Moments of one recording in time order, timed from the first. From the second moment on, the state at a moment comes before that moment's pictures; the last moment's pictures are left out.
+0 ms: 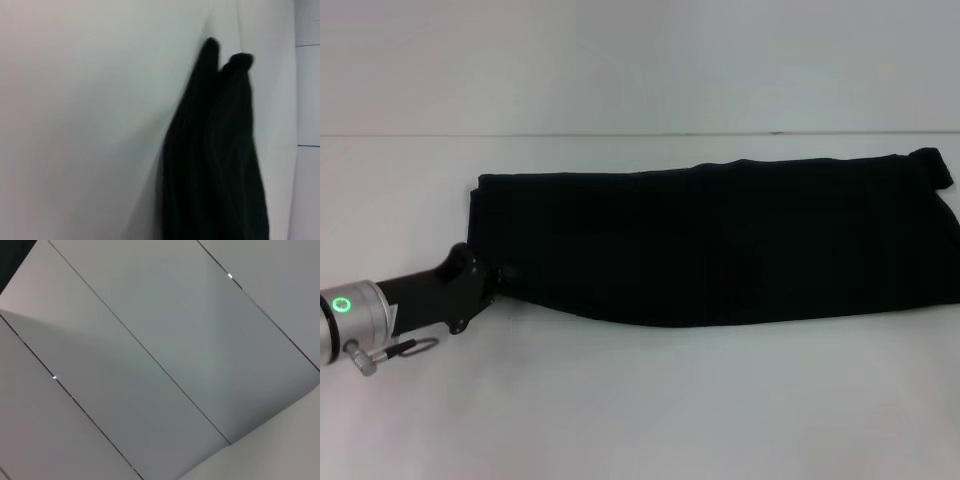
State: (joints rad) left arm -0.58 -2.10 0.36 0.46 2.21 1.15 -2.68; right arm 0.42 2.01 -0.29 -0.43 -1.58 -1.45 1.60
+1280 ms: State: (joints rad) left arm -0.51 -1.99 0.18 0.56 2.21 1.18 -2.36; right arm 0.42 1.97 -0.30 -0.43 -1.59 -1.42 1.63
